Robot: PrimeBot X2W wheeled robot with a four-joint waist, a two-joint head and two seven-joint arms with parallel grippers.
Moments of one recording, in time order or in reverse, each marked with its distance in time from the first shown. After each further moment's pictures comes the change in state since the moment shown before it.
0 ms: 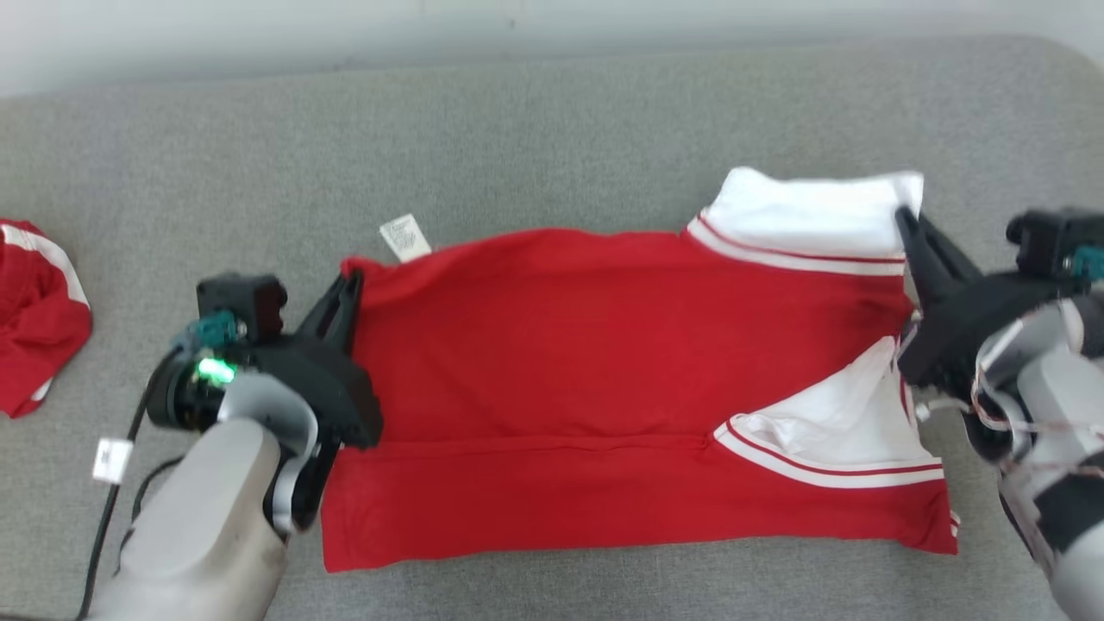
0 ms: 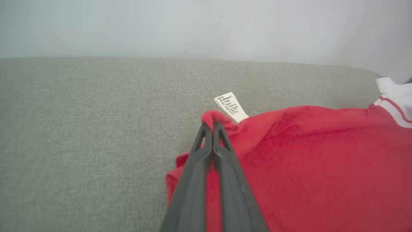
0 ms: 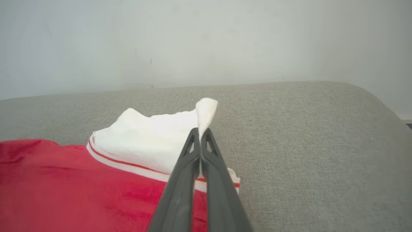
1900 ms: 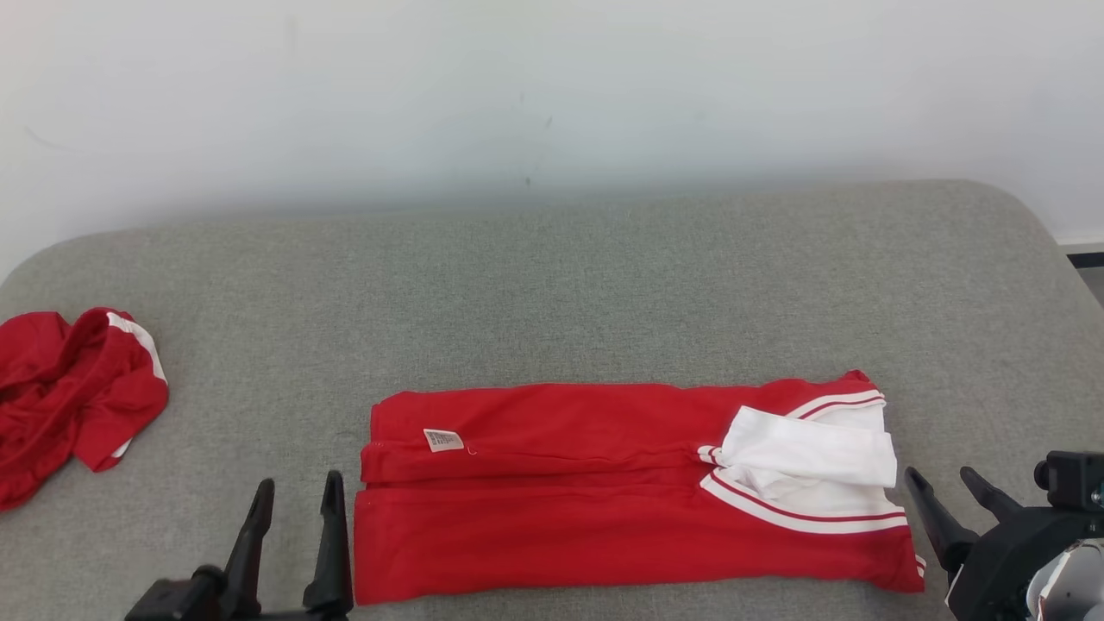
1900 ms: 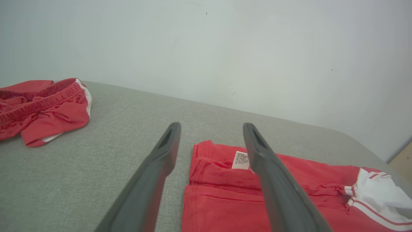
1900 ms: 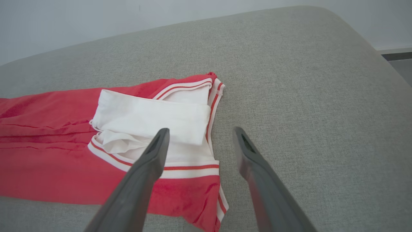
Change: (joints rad) left arm 0.693 -0.125 0.380 -0.521 0.266 0.002 -0.163; right arm 0.622 -0.012 -0.290 -0.406 -0.064 0.000 0.290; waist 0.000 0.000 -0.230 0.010
